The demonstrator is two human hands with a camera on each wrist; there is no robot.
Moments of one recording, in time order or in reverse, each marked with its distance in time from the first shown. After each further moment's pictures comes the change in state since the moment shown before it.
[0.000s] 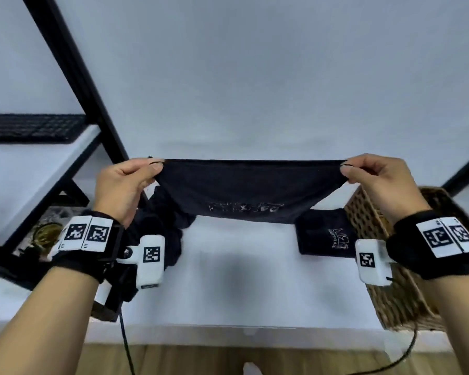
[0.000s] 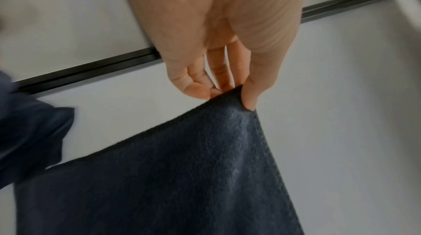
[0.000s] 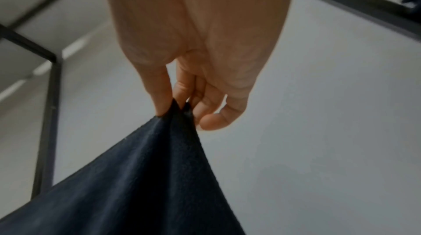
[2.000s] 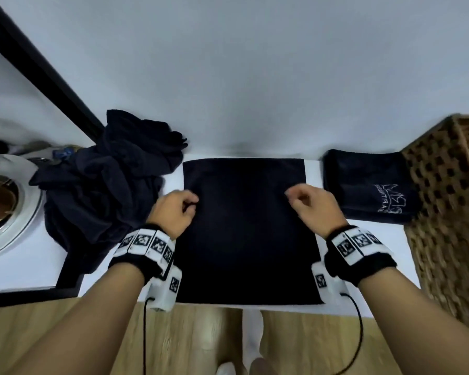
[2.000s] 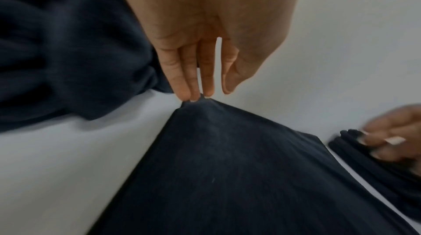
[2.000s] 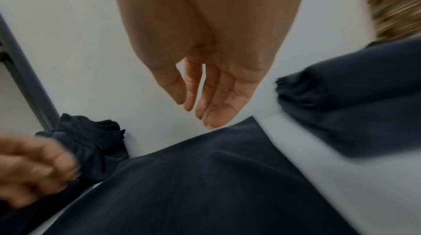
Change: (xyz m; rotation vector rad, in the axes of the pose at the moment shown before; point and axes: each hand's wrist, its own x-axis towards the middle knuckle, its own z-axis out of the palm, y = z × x) left_hand 0.002 -0.305 0.006 1.068 -0.413 -0.251; right_hand -0.009 0.261 0.185 -0.374 -0.410 0.288
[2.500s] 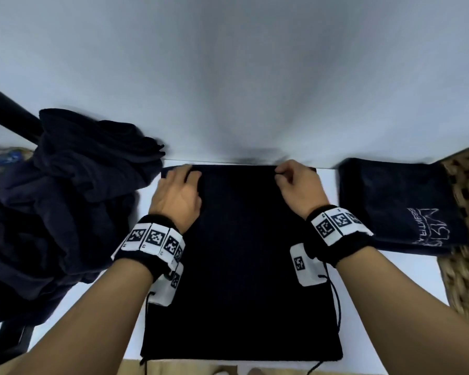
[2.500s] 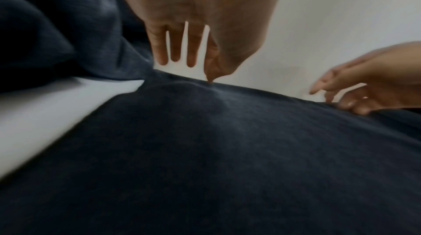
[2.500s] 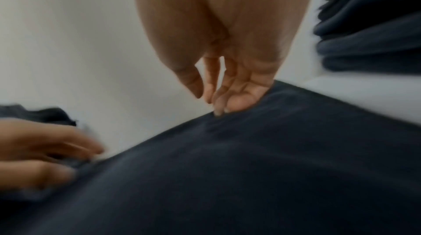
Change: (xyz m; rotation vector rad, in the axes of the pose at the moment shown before) left_hand 0.105 0.002 0.048 0.470 -0.001 0.168; right_hand 0.121 0.008 0.039 -0.044 0.031 0.098
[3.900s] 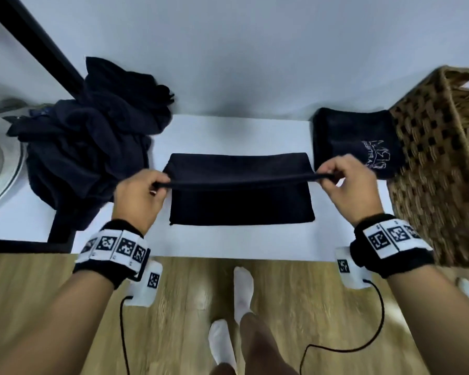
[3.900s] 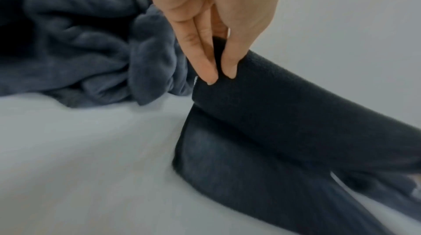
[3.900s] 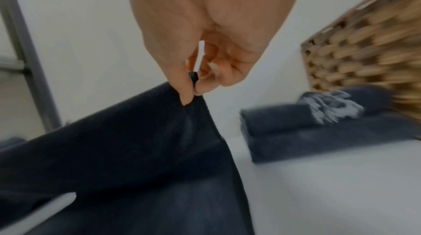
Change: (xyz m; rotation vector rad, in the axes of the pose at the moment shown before) left_hand -0.189 -0.016 -0.039 -0.486 0.367 -0.067; right_hand -0.197 0.045 -0.082 -0.110 0.271 -0.234
